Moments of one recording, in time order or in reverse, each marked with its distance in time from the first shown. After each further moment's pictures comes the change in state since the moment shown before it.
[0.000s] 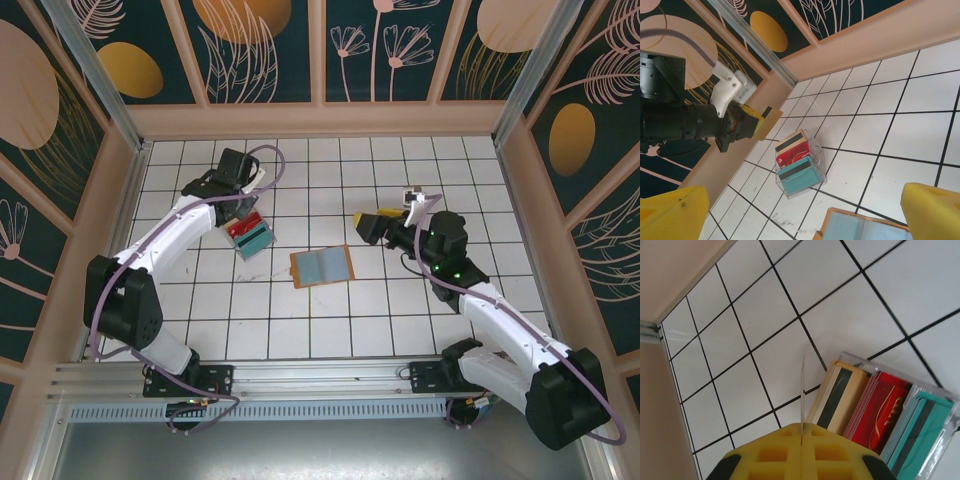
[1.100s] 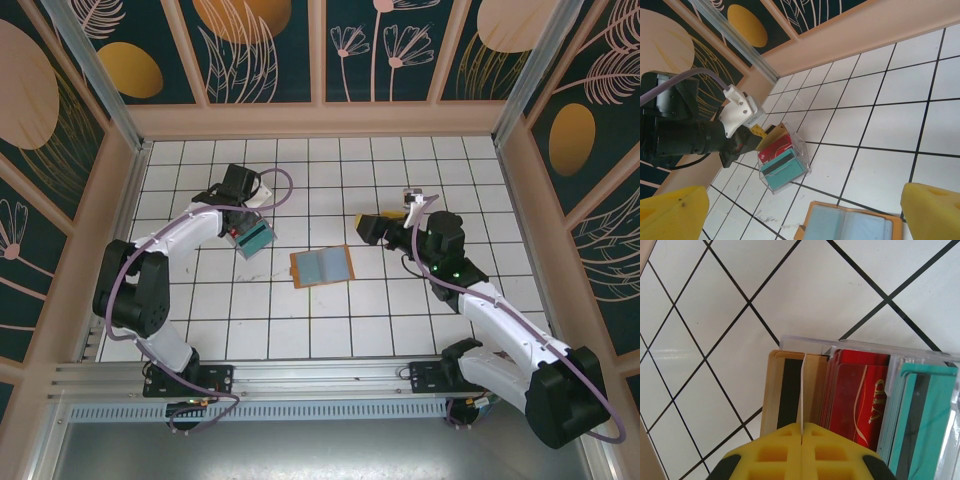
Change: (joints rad) left arm 0.030 0.084 -0.127 0.146 0.082 0.158; right arm 0.001 0.008 0.000 -0.057 0.053 -0.018
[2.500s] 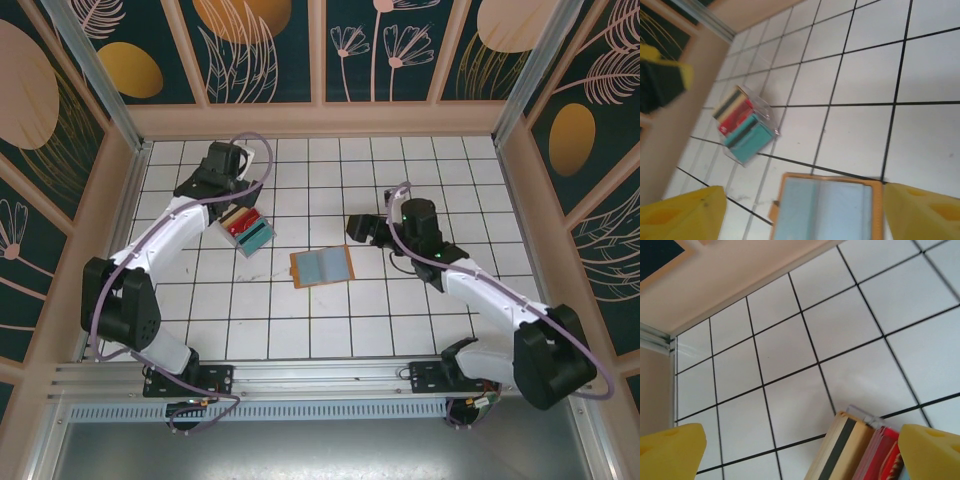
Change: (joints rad) left arm 0.029 -0.102 0.120 0.044 -0.029 -0.308; right arm 0.065 0.240 0.137 -0.181 0.084 0.008
